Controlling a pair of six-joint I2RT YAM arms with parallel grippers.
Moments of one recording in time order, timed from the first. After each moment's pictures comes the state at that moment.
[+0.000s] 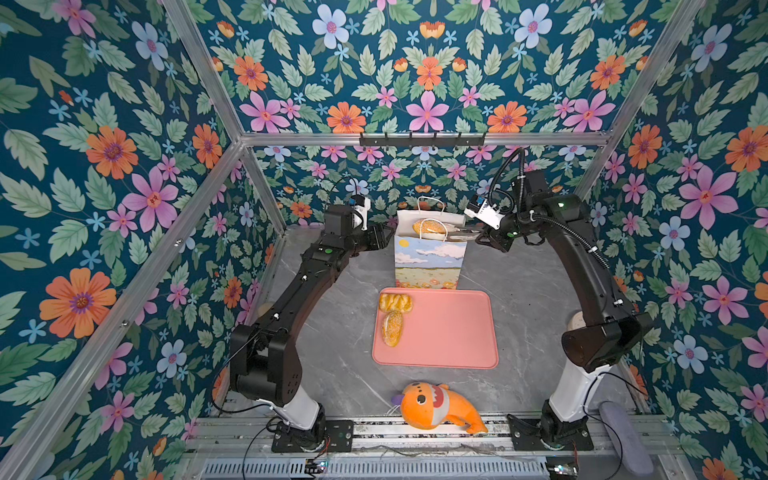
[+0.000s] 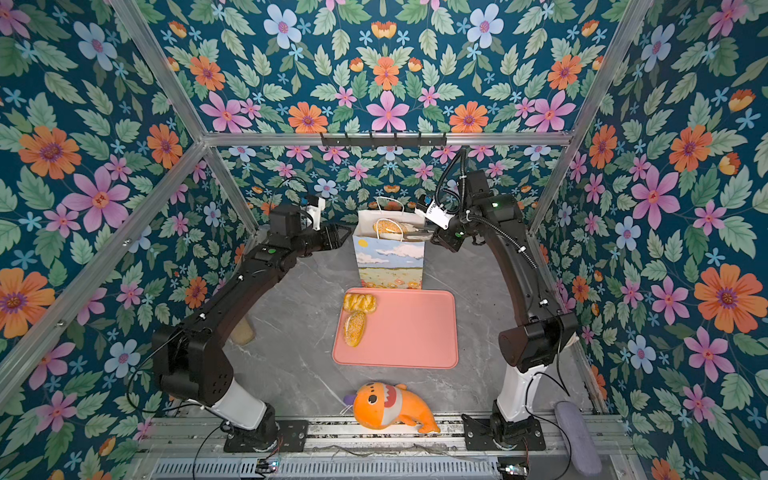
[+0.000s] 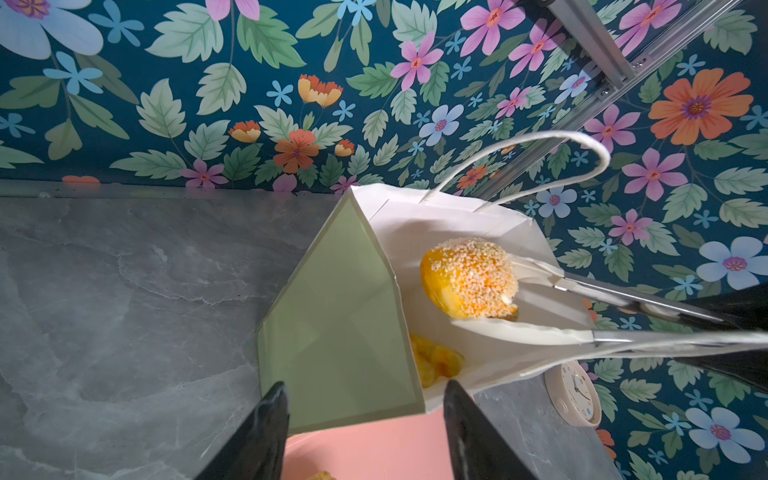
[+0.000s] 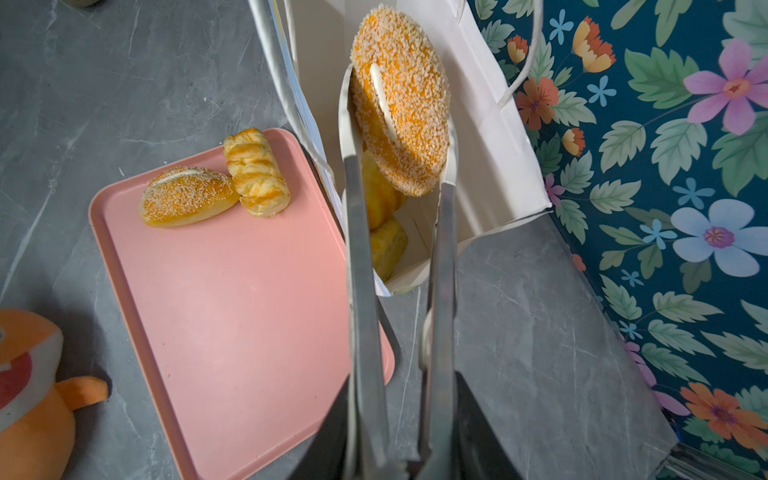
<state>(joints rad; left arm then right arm) -0.30 1.60 1.41 -0.22 0.41 -0.40 0.26 1.84 2.20 -1.28 -0.33 -0.74</state>
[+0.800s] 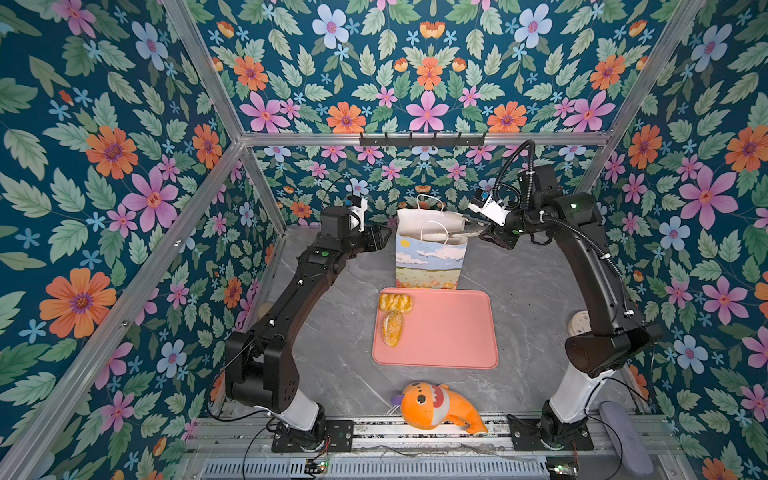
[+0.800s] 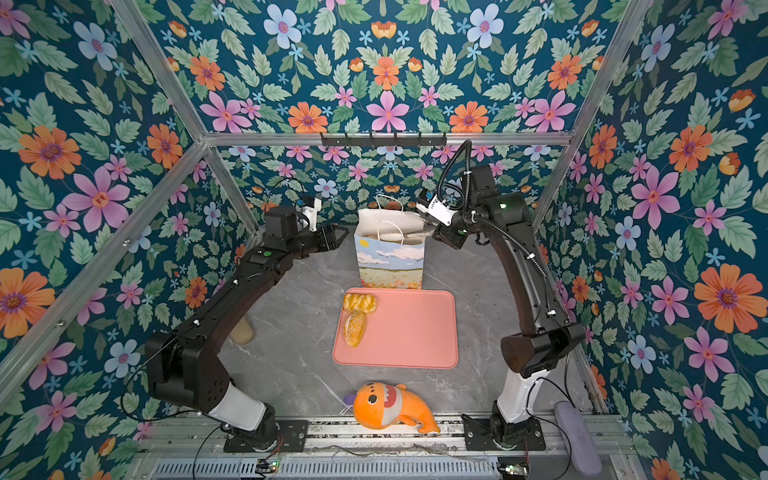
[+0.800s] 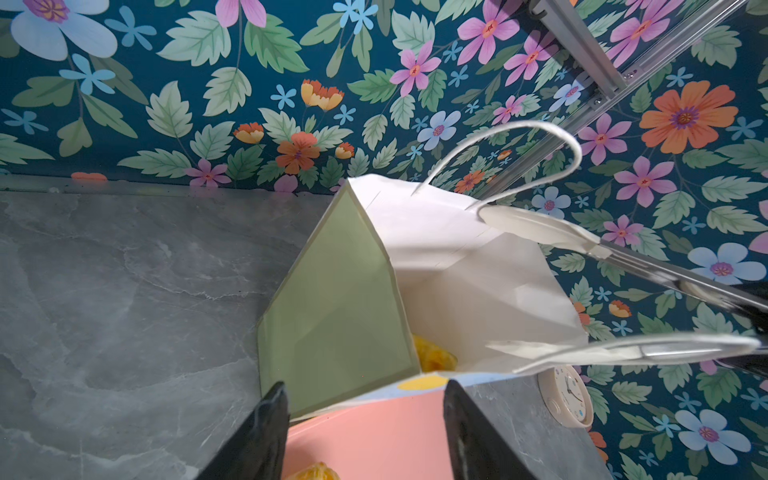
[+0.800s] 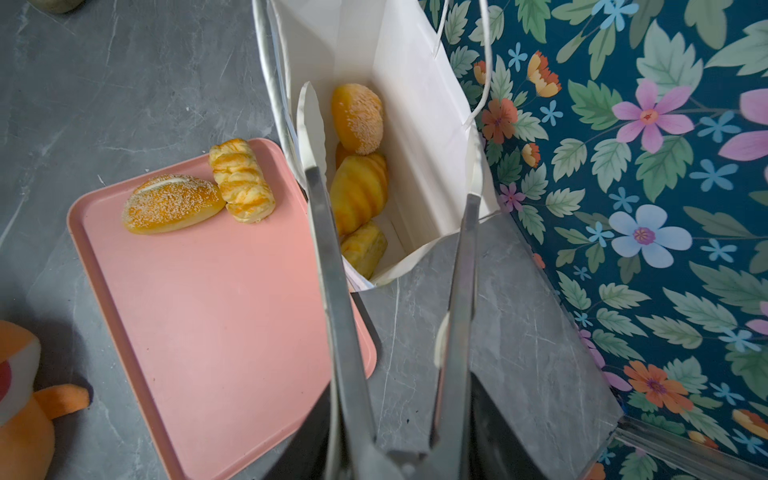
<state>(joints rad) -0.29 1.56 1.38 -0.22 0.41 -0.41 0.27 1.78 2.26 -1.31 -0.27 -0.72</state>
